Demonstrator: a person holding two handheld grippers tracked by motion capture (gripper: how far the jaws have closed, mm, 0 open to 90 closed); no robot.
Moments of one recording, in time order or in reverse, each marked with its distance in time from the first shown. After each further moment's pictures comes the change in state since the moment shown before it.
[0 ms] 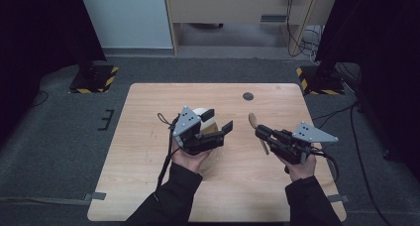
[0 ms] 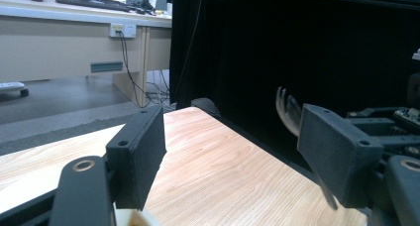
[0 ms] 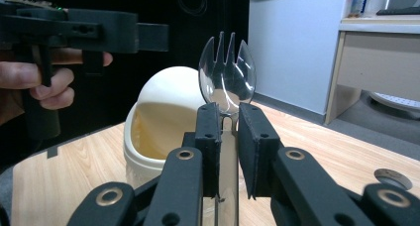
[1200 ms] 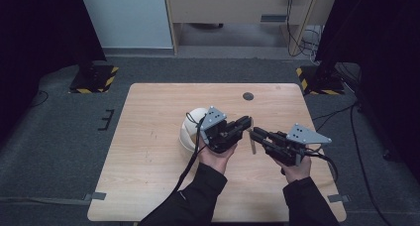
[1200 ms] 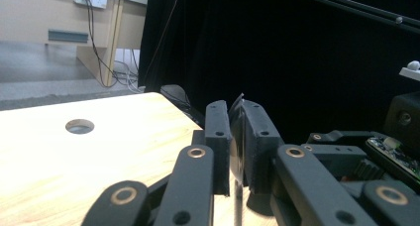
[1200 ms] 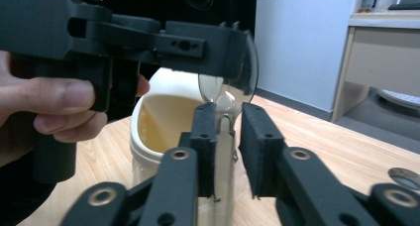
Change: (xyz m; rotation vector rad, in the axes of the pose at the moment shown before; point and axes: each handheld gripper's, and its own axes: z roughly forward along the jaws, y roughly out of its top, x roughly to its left) left arm -0.026 -0.011 0.045 0.039 -0.080 -0.136; right arm 0.006 -0.006 0.009 0.017 0.023 -0.005
